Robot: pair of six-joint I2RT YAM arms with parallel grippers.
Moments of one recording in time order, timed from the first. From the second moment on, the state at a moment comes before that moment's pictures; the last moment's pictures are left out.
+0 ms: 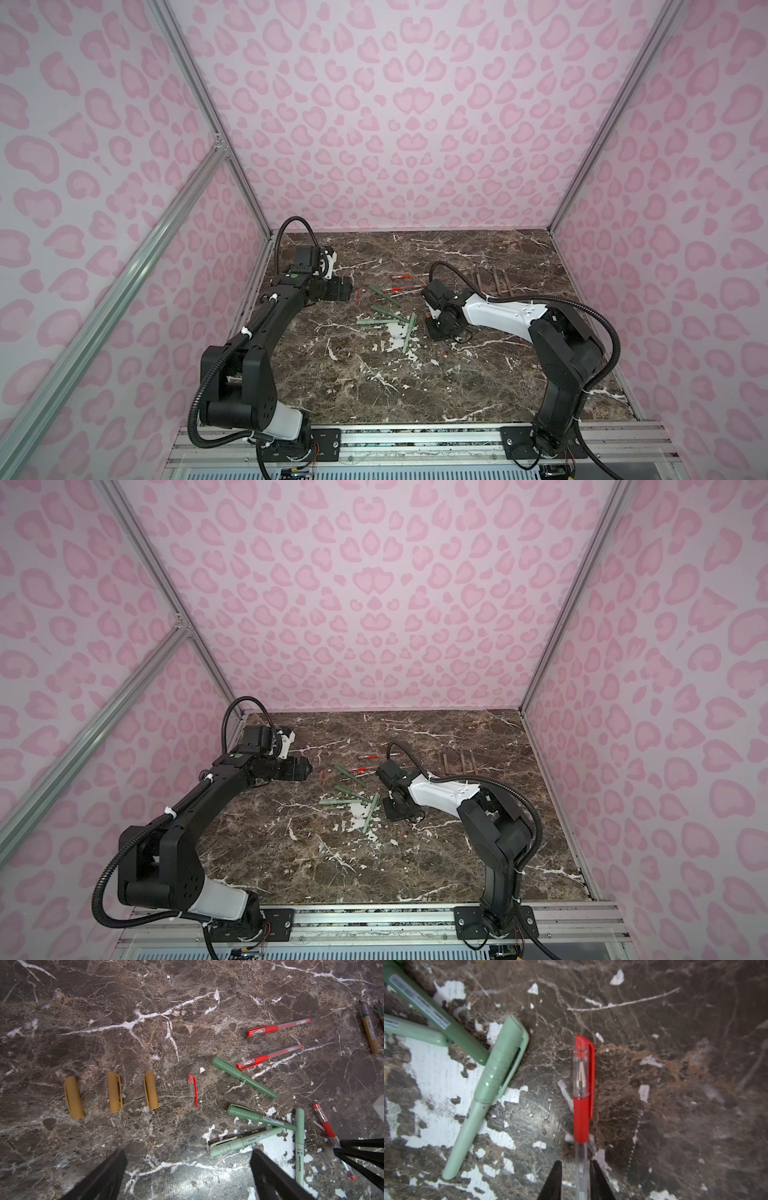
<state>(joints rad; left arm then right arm) -0.10 1.50 1.12 -0.59 0.19 -0.03 0.71 1.85 1.18 -0.67 -0.01 0.44</state>
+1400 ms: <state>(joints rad) -0.13 1.53 1.10 -0.45 0.76 -0.29 0.86 1.79 1.31 -0.21 -0.15 0.48</state>
